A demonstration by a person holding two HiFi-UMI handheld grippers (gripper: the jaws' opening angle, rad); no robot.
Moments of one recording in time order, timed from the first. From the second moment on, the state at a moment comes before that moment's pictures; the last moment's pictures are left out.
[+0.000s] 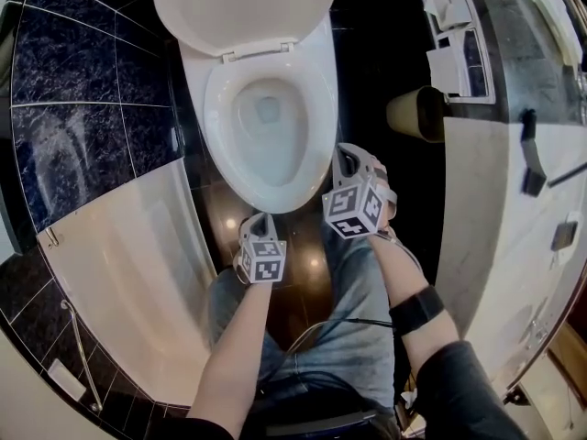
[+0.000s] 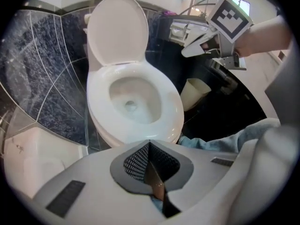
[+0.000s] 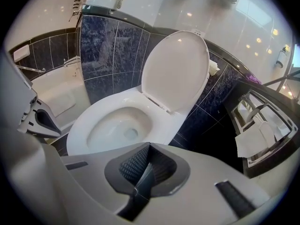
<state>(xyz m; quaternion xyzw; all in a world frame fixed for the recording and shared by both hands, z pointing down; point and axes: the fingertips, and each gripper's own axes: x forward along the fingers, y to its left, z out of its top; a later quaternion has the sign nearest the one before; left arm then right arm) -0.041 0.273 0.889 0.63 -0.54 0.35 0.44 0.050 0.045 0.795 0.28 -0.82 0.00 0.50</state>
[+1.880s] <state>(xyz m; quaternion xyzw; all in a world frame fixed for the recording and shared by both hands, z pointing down) -0.173 0.122 0.340 0.68 -0.69 0.14 0.19 0.007 0.008 0.378 0.31 -0.90 0.06 0.30</state>
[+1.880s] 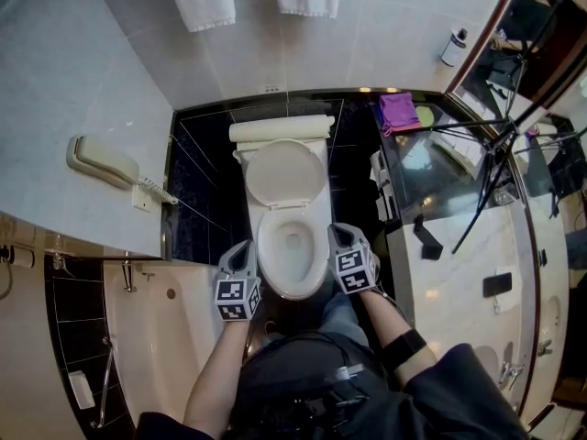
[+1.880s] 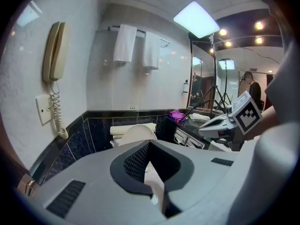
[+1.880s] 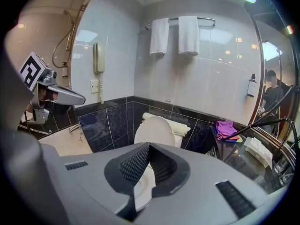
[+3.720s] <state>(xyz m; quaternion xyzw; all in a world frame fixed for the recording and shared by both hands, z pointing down) -0.162 0.124 0.605 0.70 -0.66 0.22 0.17 0.097 0.076 0.844 0.37 -0.75 0.42 0.35</state>
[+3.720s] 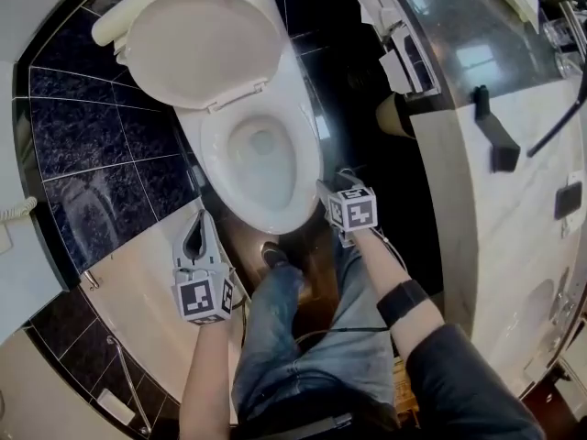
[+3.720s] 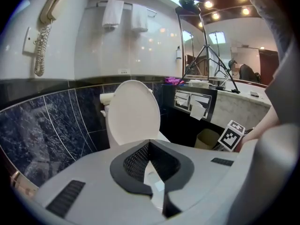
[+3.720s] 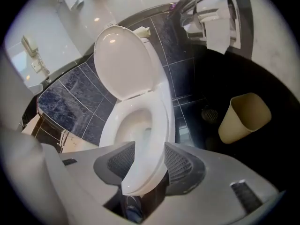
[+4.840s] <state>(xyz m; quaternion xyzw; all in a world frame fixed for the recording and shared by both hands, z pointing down) -0.153 0.135 0.686 0.69 -0.64 0.25 0.22 0.081 0.078 0.945 0.35 -0.68 0.63 0.17</state>
